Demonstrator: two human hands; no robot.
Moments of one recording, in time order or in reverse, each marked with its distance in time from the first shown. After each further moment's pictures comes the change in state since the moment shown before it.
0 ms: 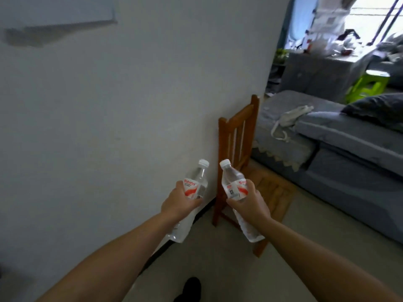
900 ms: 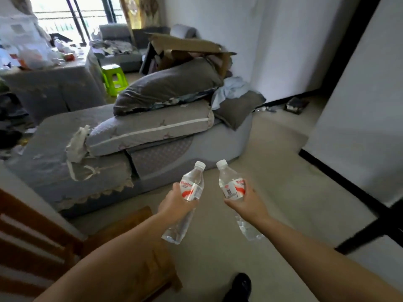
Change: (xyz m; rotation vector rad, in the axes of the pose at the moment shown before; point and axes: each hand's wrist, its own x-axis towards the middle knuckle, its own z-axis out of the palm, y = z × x) left_hand 0.086 0.352 0.304 0.311 -0.823 0.825; right_hand -0.025 0.223 -0.223 0.200 0.867 0.829
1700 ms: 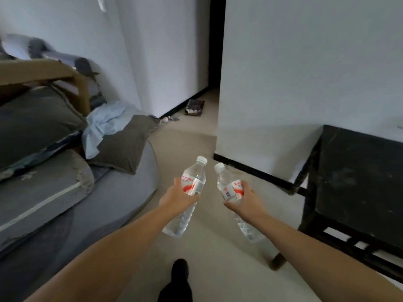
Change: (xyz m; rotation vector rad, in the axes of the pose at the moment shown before) left_hand 0.295 0.376 0.221 0.202 -0.331 0.493; right_hand 0.274 0.173 -0.246 0.035 0.373 0.413
